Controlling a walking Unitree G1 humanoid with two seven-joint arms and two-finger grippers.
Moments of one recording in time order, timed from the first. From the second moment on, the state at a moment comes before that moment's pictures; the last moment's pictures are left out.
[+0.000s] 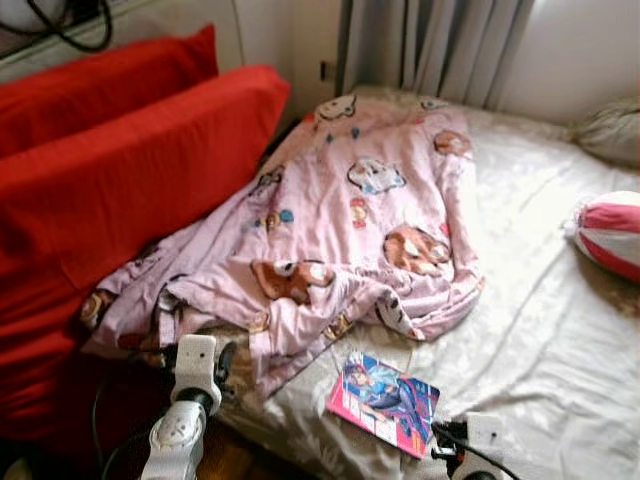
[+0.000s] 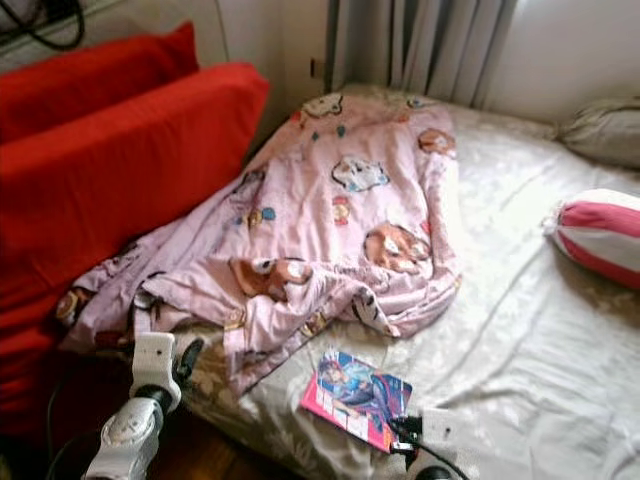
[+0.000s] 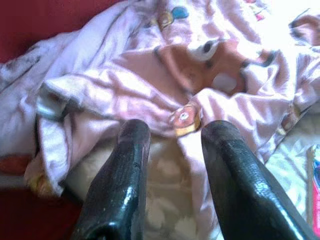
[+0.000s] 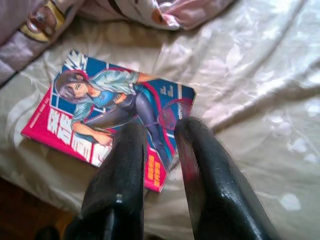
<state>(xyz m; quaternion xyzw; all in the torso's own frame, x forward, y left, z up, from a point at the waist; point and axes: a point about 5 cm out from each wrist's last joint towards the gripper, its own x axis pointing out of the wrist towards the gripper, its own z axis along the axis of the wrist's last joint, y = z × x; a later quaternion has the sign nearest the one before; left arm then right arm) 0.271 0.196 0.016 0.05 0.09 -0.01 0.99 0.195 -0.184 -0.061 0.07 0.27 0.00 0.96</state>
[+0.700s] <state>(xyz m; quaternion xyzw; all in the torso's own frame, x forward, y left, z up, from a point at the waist) 0.247 0.190 0.047 0.06 0.00 0.00 1.00 0.247 -0.185 0.013 0.04 0.05 0.00 1.00</state>
